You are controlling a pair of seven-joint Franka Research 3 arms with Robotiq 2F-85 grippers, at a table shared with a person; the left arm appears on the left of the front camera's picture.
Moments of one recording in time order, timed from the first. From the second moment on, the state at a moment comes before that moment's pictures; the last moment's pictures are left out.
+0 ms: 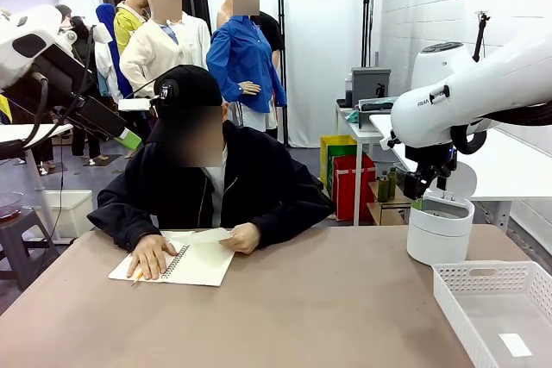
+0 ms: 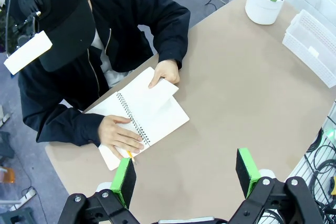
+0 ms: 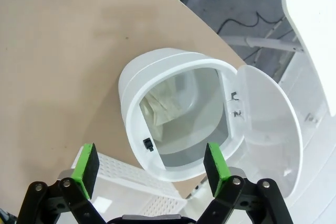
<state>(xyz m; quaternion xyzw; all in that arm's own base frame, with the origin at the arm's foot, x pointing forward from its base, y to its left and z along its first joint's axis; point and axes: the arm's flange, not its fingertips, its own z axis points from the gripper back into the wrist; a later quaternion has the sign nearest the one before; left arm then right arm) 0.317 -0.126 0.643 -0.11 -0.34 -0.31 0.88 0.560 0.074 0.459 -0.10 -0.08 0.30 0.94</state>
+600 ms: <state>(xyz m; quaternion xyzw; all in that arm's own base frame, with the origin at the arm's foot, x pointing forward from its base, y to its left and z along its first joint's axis) 0.318 -0.126 0.643 -0.11 -0.34 -0.31 0.88 0.555 0.077 0.461 -0.09 -0.09 0.31 0.94</state>
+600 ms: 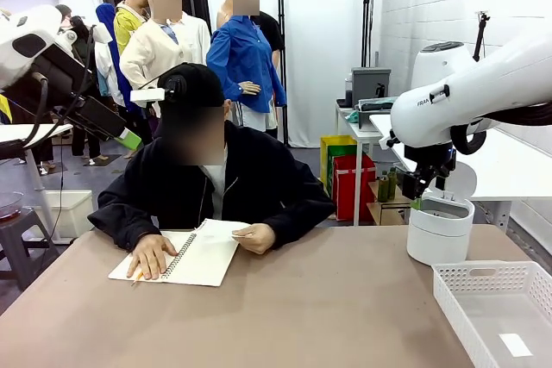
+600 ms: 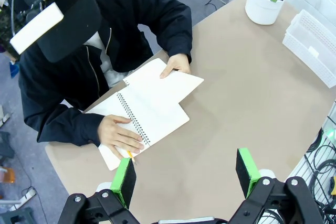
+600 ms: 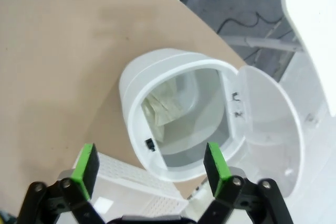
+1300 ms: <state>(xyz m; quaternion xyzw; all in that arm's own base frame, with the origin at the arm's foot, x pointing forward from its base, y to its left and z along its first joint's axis) 0.318 -0.126 0.643 -0.11 -0.34 -0.31 0.88 0.446 0.166 0.550 0.03 -0.24 0.38 0.89</state>
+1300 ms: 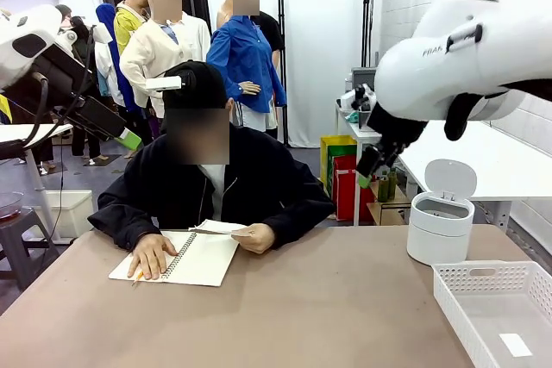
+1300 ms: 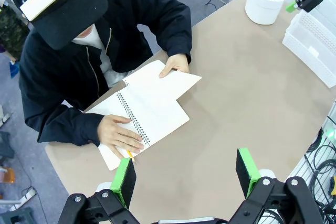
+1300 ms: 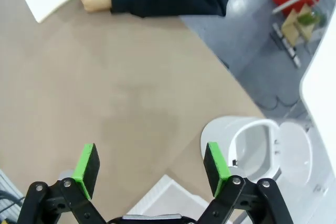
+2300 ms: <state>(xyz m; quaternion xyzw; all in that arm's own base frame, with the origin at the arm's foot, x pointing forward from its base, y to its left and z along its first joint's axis) 0.318 -0.126 0.643 -0.11 -0.34 -0.31 0.88 0.449 0.197 0.617 0.12 -0.33 0.44 0.83</state>
